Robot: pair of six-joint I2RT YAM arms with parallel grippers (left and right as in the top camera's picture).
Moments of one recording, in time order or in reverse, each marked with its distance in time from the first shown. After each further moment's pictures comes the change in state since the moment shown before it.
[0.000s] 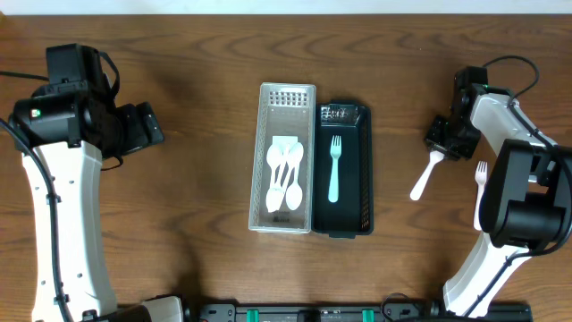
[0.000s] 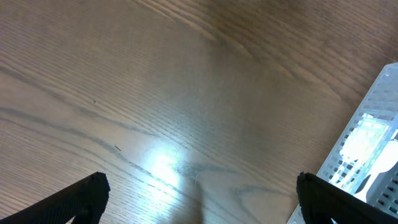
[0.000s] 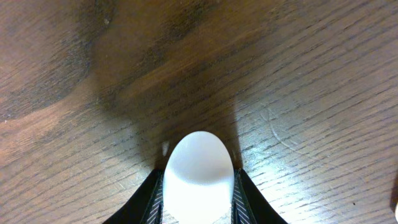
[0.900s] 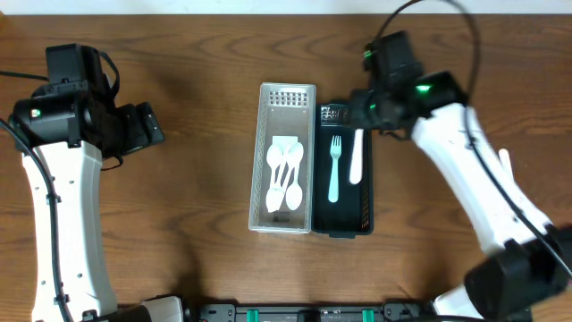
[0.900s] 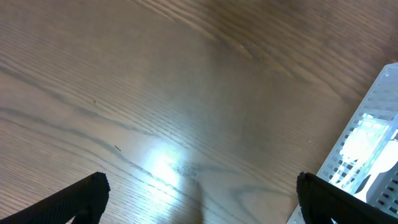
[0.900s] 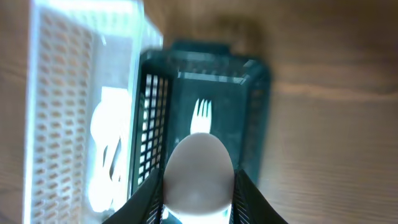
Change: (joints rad) left arm 0.000 0.000 0.000 0.000 0.000 0.000; right arm 0.536 -0.329 0.185 -0.143 -0.031 0.018
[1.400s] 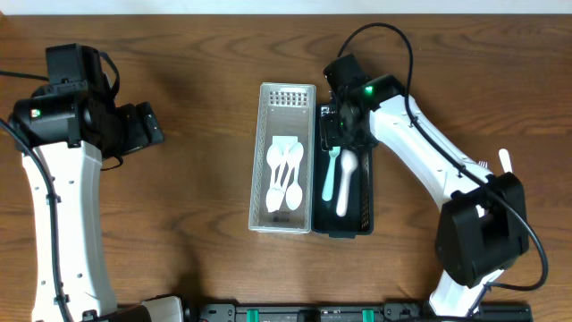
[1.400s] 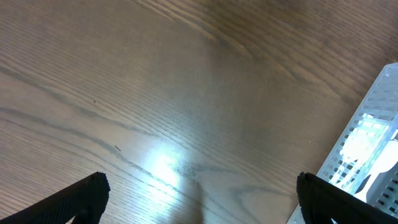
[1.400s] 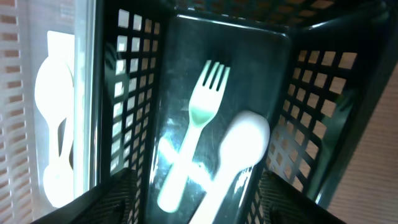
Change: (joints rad) left arm 0.000 0.000 0.000 0.000 0.000 0.000; right arm 0.060 0.177 -0.018 -0.015 0.000 -0.031
